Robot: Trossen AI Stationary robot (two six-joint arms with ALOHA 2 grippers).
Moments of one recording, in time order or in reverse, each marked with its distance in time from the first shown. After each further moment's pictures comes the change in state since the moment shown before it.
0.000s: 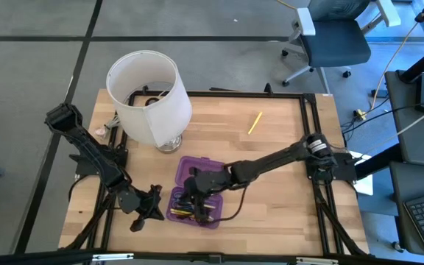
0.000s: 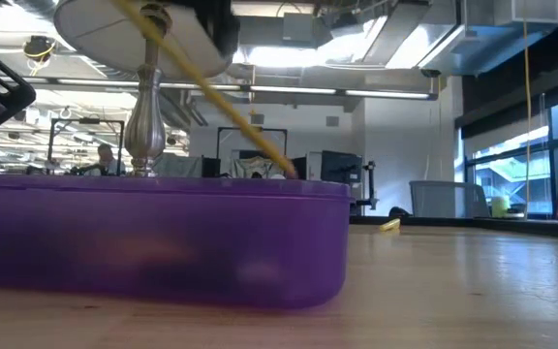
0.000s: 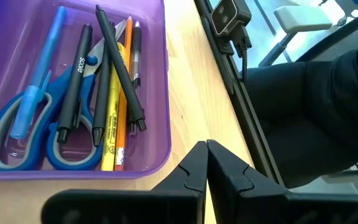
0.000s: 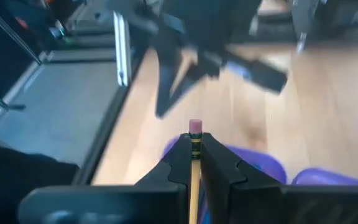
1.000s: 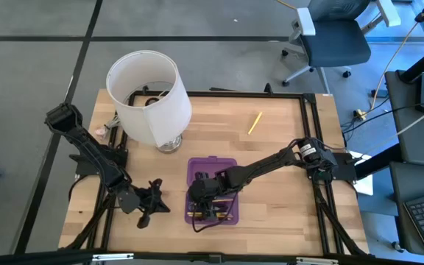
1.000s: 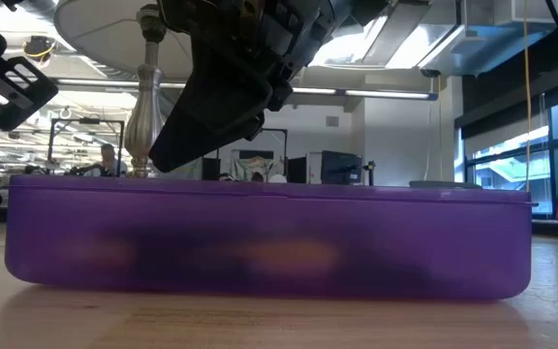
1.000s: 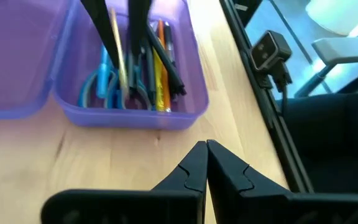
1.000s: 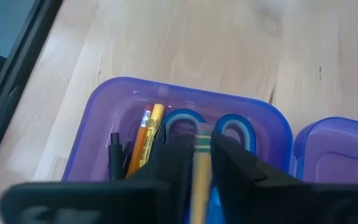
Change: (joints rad) left arm 0.000 0.000 0.000 0.005 -0.194 0.001; right arm -0.002 0.118 -0.003 -0.237 -0.008 -0.106
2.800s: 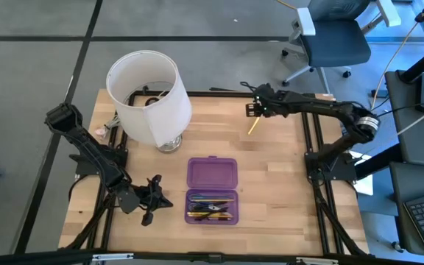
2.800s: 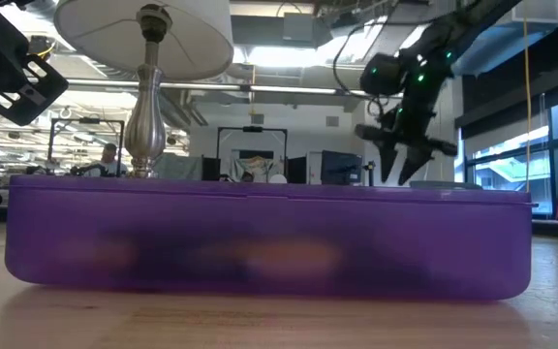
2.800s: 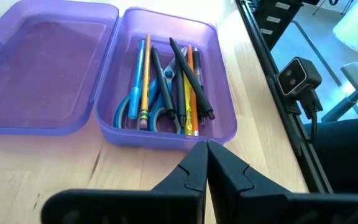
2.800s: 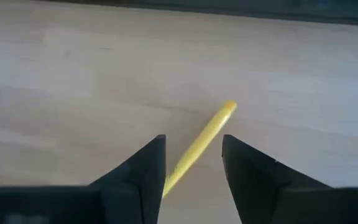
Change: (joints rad) left arm 0.000 0.000 0.000 0.007 -0.138 0.000; right arm -0.888 -0.669 -0.674 -0.252 0.286 0.682
